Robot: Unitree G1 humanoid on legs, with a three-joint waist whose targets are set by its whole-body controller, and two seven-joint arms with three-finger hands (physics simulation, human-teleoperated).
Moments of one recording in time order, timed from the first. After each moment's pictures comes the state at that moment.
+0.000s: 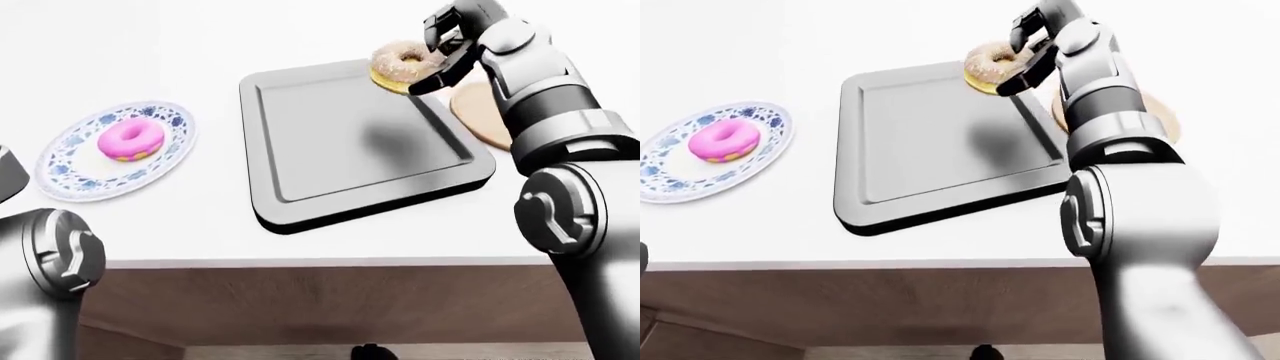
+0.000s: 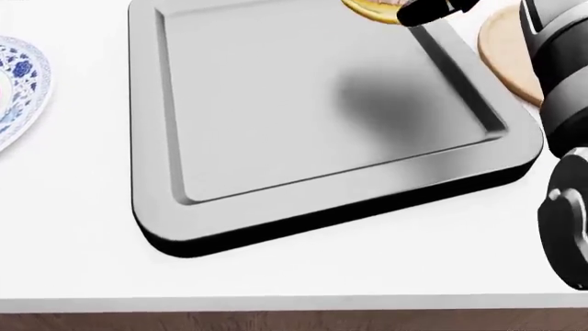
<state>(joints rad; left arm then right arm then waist) -1.42 0.74 0.23 0.23 -0.24 0.93 -0.15 -1.62 -0.43 -0.14 1.40 -0.57 0.16 0.21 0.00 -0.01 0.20</state>
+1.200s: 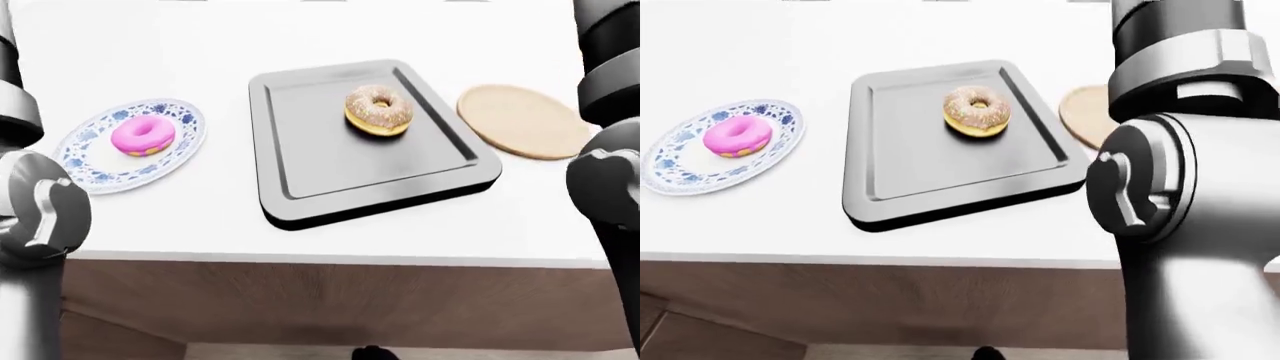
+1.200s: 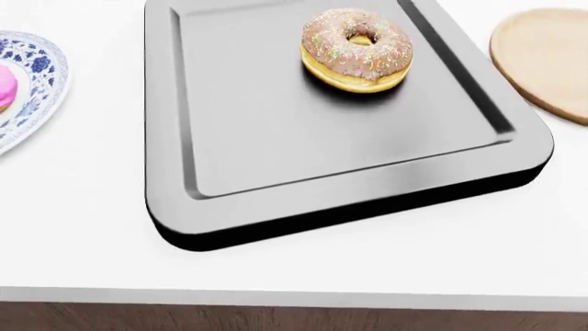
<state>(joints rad) -1.74 0.70 0.14 1.14 0.00 0.41 -0.23 -1.84 -0.50 -0.25 1.29 -0.33 0.29 0.28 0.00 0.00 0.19</state>
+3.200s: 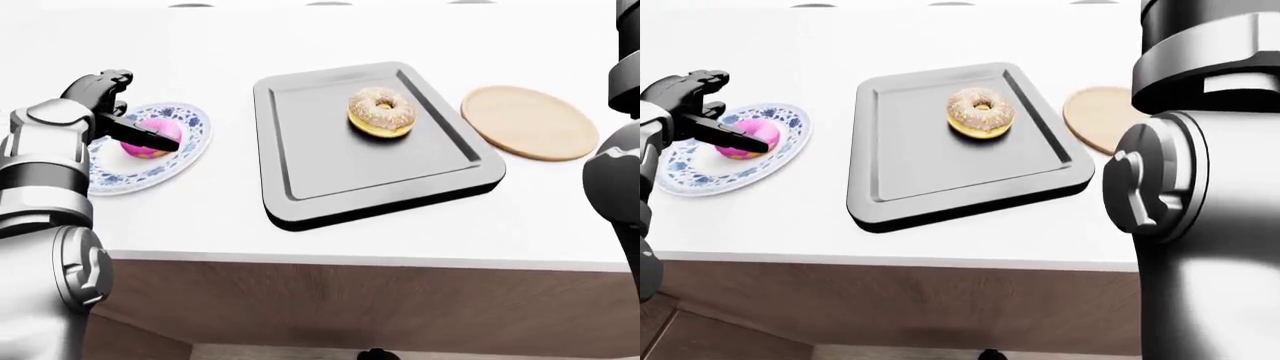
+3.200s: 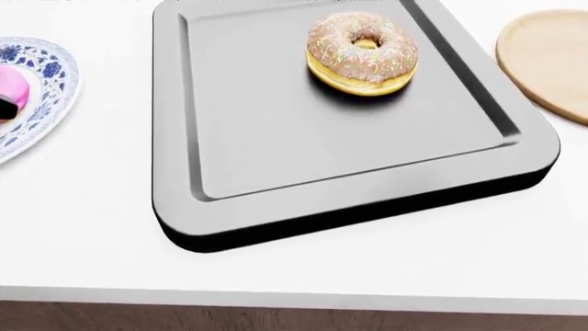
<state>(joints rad) -1.32 0.73 0.16 1.31 0.40 0.19 -0.42 -1.85 -0.54 -0.15 1.21 -0.18 0.41 0.28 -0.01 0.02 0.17</state>
